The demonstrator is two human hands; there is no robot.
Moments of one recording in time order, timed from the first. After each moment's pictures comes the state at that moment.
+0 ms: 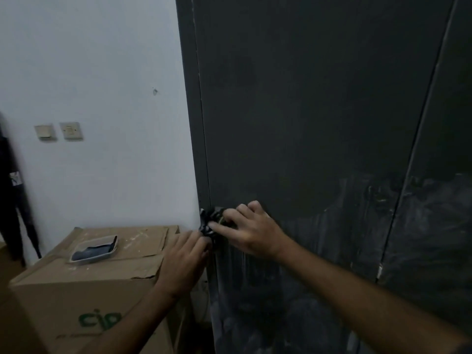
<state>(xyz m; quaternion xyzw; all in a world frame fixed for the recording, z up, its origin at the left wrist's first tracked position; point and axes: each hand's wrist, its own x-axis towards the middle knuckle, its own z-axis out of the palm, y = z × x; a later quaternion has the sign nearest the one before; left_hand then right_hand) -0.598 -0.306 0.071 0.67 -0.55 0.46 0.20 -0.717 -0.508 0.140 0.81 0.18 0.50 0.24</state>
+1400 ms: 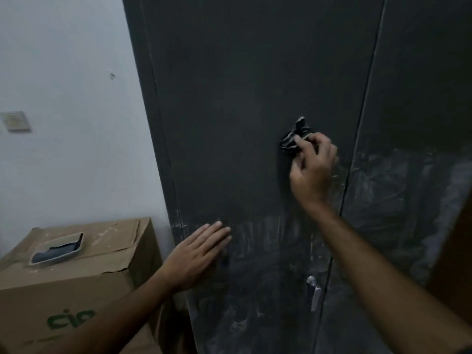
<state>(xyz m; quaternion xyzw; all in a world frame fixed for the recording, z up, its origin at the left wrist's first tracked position) -0.631 -0.350 0.047 0.60 -0.69 0.41 -0.03 -0.832 -0.608 0.196 0.70 -0.23 0.68 0.03</state>
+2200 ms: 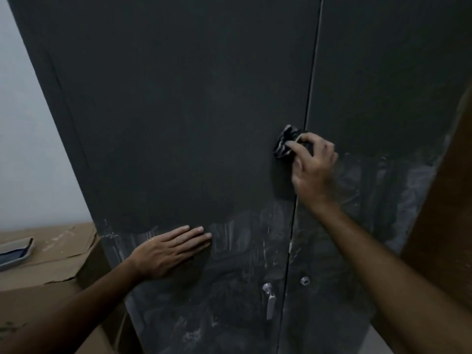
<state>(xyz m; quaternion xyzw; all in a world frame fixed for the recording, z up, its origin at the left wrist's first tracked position) -0.644 -0.433 0.056 0.52 -0.73 0.42 -0.11 -0.919 -0.723 0.195 0.75 -0.21 0.62 0.11</state>
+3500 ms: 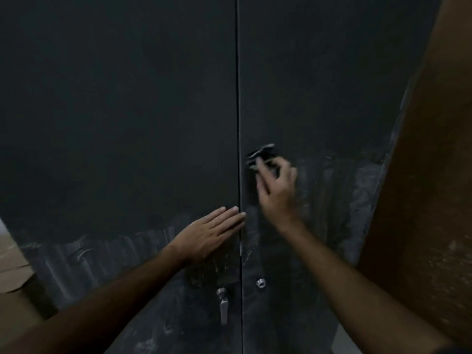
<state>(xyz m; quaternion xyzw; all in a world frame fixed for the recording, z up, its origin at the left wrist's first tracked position) -0.799 -0.613 0.083 0.55 -0.73 0.40 -0.08 -0.971 -0.785 0.144 0.77 -0.19 0.60 0.05</state>
